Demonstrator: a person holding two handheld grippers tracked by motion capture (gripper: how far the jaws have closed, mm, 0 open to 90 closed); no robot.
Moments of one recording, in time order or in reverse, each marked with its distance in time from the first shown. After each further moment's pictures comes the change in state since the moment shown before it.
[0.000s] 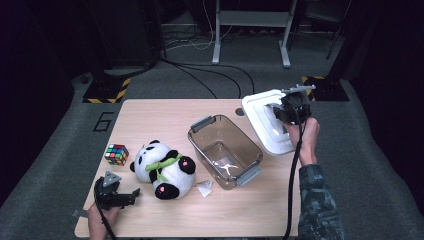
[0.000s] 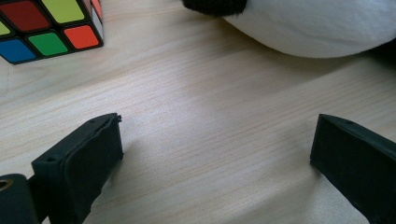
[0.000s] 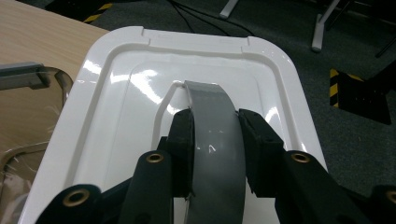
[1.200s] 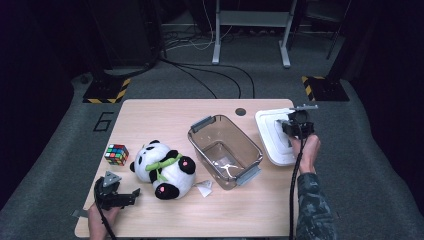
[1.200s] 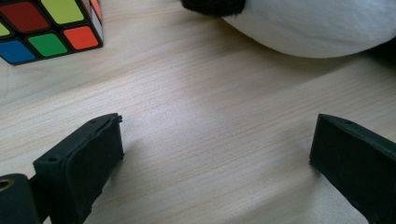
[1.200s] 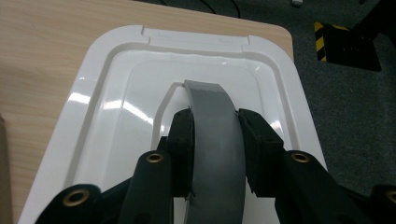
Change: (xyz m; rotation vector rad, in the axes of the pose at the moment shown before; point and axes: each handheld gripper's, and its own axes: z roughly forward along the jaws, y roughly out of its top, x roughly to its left) left arm 0.000 0.000 0.000 0.001 -0.001 0.006; right arm -0.033 -0.068 0.060 0.080 -0.087 0.132
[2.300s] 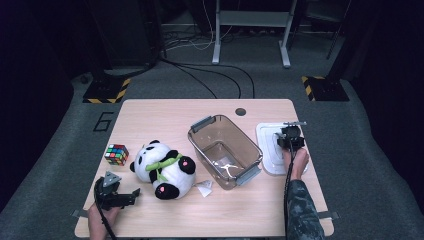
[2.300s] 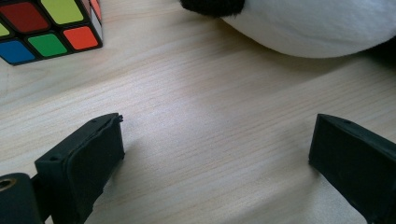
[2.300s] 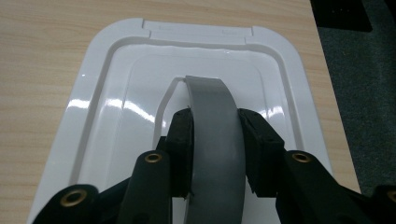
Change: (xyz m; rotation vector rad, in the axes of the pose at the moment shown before) left arm 0.000 0.000 0.000 0.000 0.000 0.000; right arm 0.005 -0.052 0.063 0.067 -0.083 0.080
